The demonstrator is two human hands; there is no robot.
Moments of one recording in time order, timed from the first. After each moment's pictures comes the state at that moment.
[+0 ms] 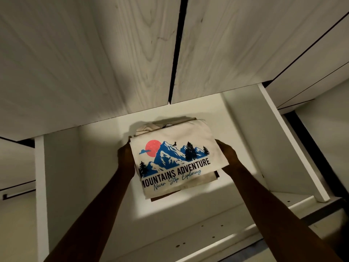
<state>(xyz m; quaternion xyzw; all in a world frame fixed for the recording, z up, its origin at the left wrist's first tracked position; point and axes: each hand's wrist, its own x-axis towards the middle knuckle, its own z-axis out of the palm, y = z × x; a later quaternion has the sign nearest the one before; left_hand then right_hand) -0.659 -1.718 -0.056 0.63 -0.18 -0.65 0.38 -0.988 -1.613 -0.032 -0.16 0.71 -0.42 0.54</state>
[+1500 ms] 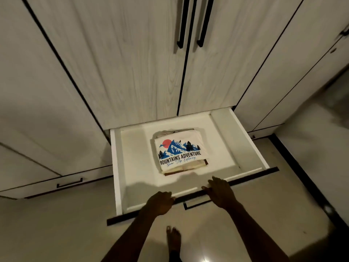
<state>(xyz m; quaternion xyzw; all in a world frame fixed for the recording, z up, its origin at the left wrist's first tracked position) -0.596 -1.438 0.122 0.49 -0.76 -0.38 -0.20 -0.881 -1.367 0.091 -0.64 0.75 -0.01 0.17</state>
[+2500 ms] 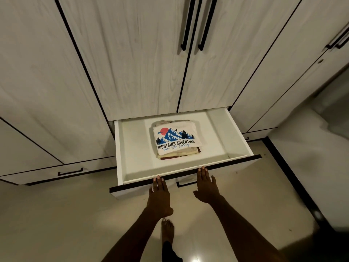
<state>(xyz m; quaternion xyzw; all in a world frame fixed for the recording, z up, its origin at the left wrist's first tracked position) -0.598 -1.368 0.145 0.50 -0.80 -0.25 -0.21 -0.828 -1.349 0.127 -0.61 0.74 0.15 0.23</state>
